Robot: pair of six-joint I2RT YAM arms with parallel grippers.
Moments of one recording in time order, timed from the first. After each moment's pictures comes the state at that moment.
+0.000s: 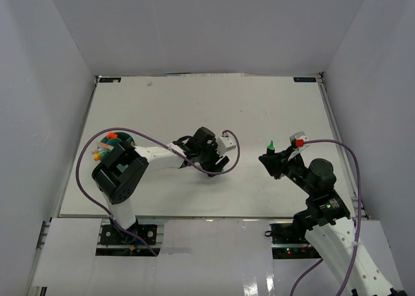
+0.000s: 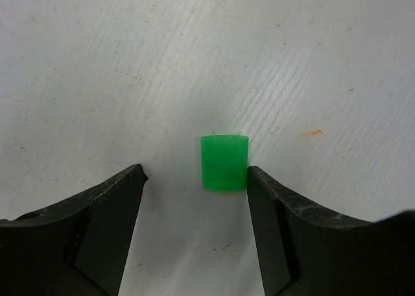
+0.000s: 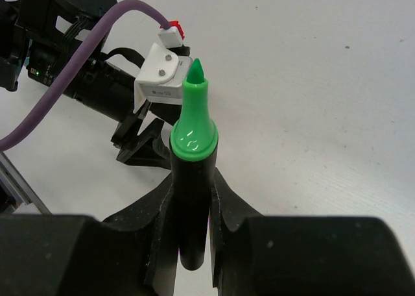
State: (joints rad) left arm -0.80 1.77 0.97 -0.07 0.26 0.24; right arm 0.37 0.35 0.38 -0.15 -0.36 0.23
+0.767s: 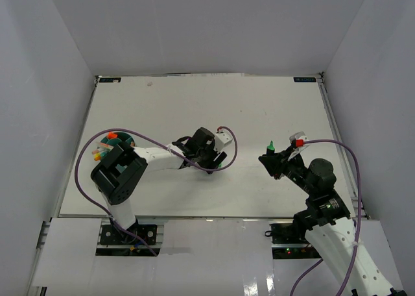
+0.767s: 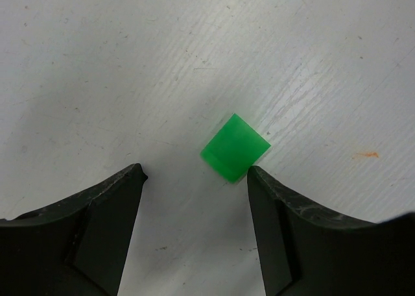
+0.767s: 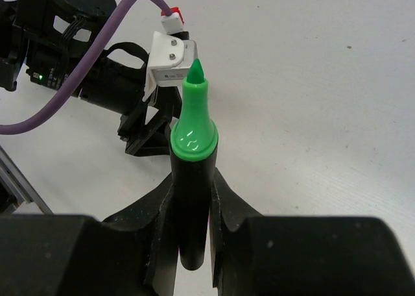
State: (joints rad) left arm -0.80 1.76 0.95 -0.05 0.07 0.13; right arm 0.37 0.35 0.38 -0.15 -0.37 0.23
